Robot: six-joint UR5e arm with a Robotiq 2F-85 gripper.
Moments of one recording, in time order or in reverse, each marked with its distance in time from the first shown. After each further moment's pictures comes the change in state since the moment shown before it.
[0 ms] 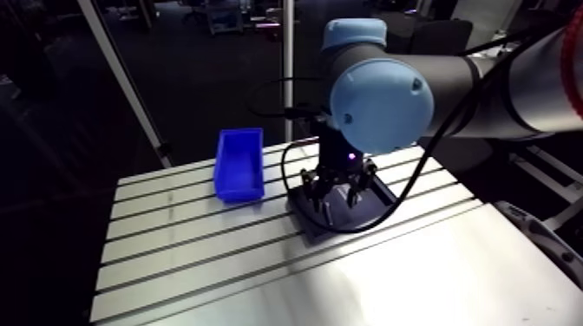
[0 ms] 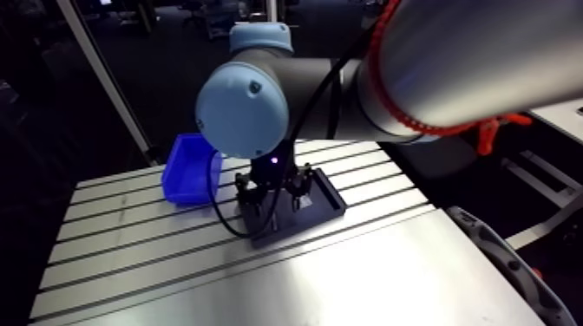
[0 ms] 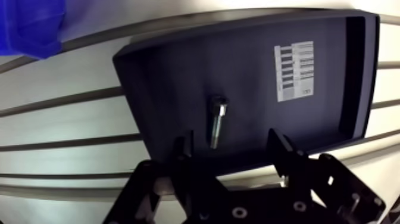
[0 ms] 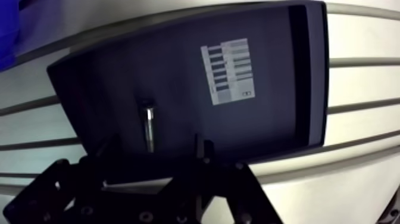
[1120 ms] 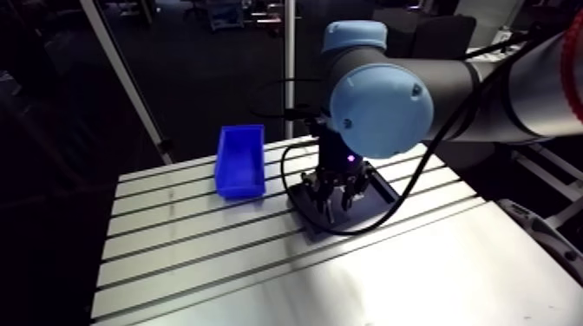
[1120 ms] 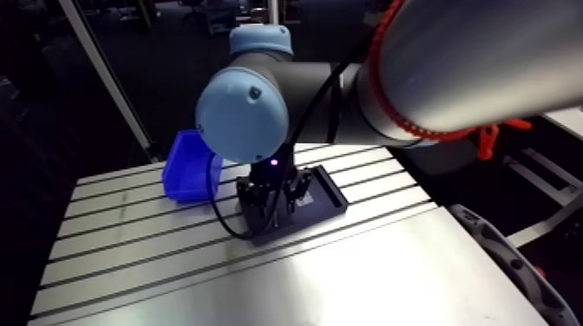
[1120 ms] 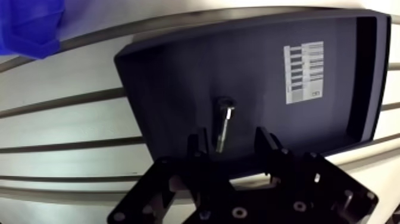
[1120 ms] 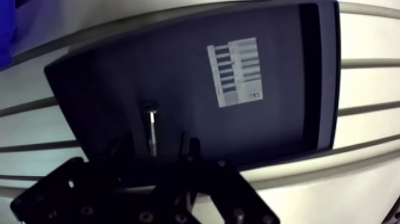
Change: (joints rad) arm 0.005 0.014 0.009 -0.016 0.004 0.004
